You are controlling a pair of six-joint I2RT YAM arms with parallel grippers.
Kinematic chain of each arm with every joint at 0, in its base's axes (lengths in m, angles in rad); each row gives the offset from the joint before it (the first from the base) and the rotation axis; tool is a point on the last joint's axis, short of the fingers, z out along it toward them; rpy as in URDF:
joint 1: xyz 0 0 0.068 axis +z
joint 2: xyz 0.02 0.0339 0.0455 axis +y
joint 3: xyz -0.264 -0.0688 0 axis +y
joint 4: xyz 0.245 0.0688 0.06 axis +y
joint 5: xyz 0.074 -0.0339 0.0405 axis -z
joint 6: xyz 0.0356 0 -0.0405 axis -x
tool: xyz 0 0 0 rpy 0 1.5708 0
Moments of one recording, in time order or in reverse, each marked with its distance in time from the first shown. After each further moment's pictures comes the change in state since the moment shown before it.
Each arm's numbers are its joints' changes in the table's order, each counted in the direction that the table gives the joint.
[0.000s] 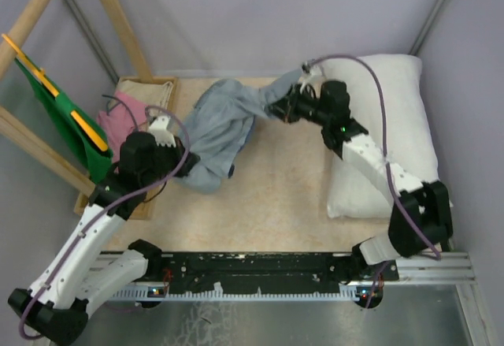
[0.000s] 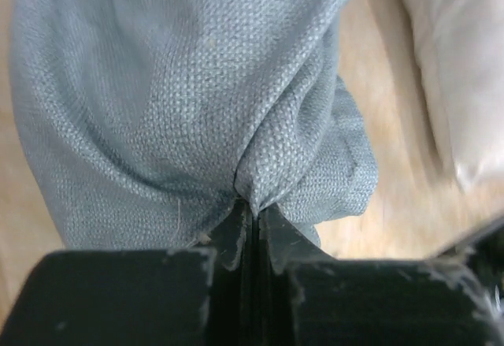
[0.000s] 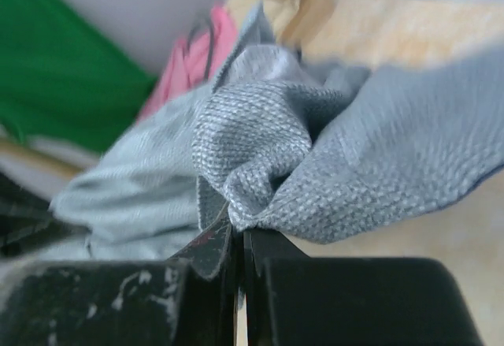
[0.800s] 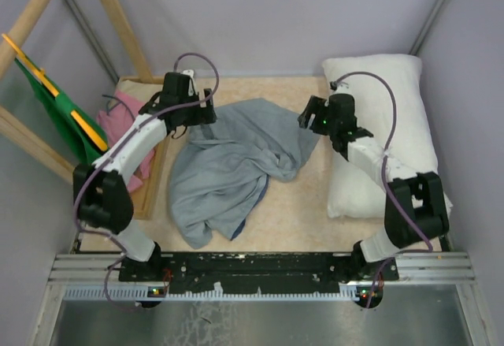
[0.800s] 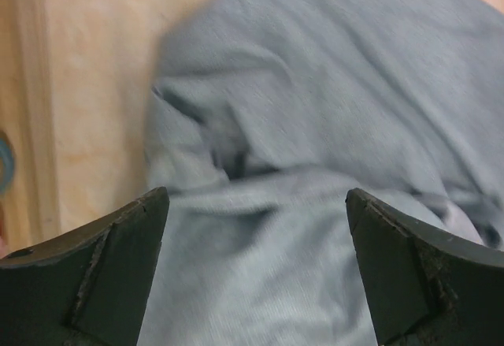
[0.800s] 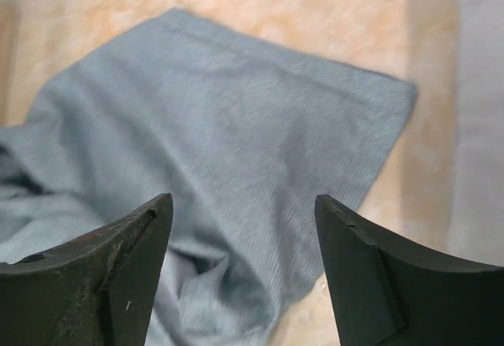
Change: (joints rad) left arm 0.115 0.685 -0.366 -0.029 -0.109 -0.047; right arm -0.109 -0.114 0.348 0.117 0.463 0.070
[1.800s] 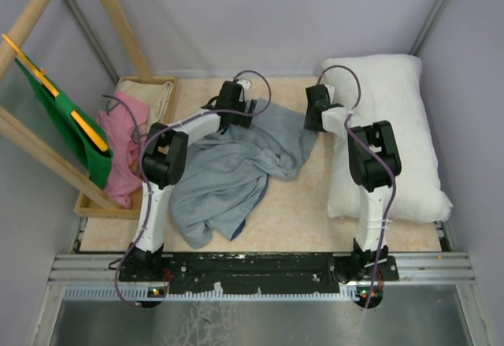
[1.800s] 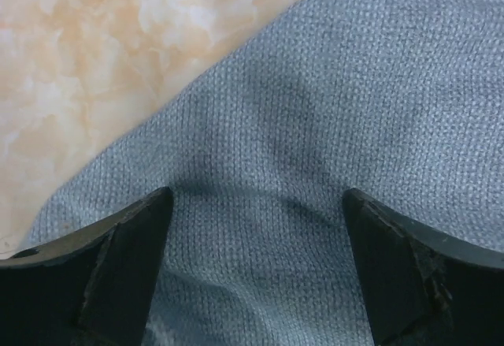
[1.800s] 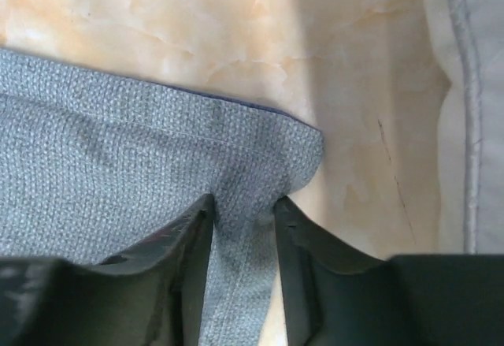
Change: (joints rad) left arm -0.134 0.743 -0.428 -0.315 -0.124 -0.322; right arm 0.007 0.651 -0.552 0.357 0.325 0.092
